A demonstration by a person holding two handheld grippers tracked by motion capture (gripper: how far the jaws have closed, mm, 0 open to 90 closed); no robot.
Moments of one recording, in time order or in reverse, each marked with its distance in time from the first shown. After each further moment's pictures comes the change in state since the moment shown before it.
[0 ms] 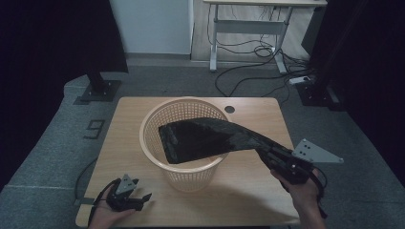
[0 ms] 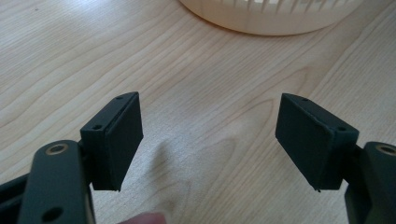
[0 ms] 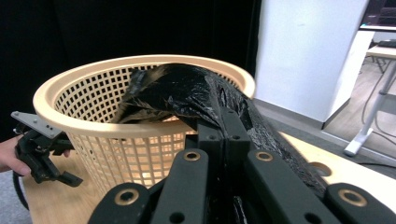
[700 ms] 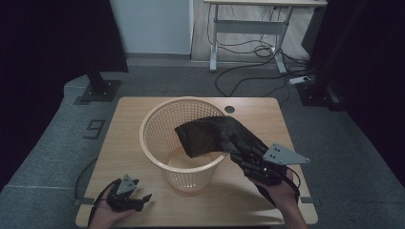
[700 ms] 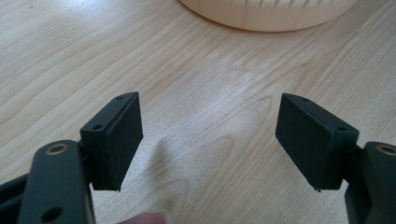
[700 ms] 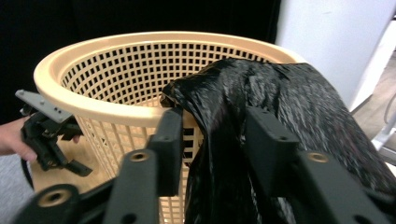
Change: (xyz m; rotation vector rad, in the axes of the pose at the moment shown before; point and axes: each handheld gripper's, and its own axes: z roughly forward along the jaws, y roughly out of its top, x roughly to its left) left arm 0.000 -0.001 0.001 0.005 -0.004 0.005; right arm 0.026 -0.019 0.041 0.048 0.050 -0.033
